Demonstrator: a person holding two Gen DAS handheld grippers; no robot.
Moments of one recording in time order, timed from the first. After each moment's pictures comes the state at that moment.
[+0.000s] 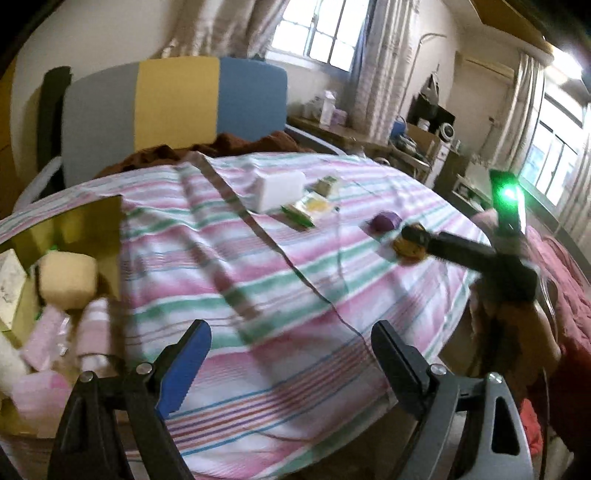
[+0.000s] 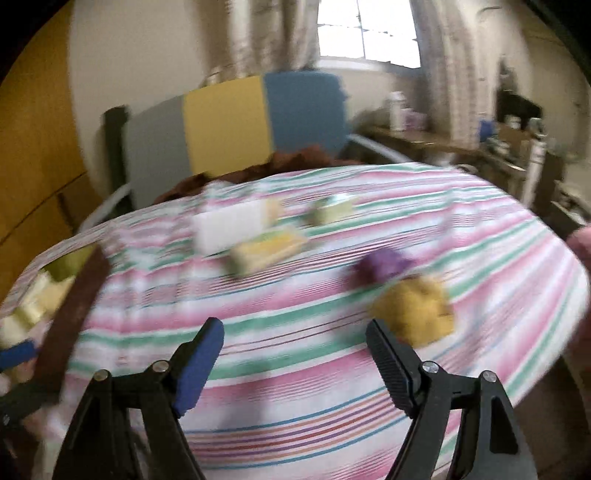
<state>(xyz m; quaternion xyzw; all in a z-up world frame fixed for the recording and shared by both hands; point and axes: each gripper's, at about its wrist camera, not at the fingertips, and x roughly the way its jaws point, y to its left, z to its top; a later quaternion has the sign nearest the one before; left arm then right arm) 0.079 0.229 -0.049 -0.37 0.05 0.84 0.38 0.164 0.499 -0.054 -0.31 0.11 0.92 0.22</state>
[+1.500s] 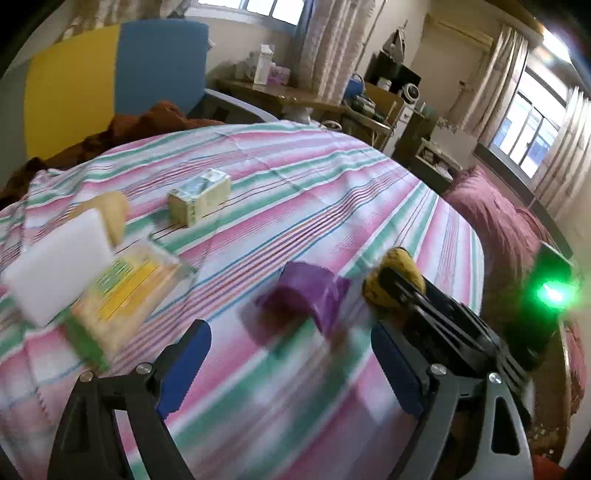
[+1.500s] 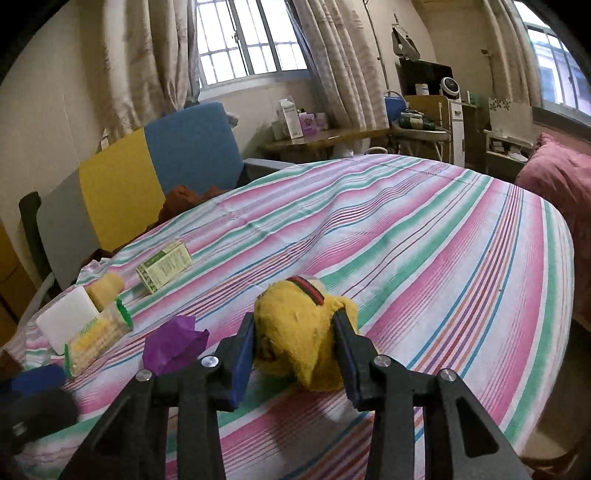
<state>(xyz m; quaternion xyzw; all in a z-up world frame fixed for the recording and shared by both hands) -0.004 0.504 -0.082 -0.42 0.09 0.77 0.47 0.168 0.650 -0.102 -0.23 0.21 0.89 0.32</state>
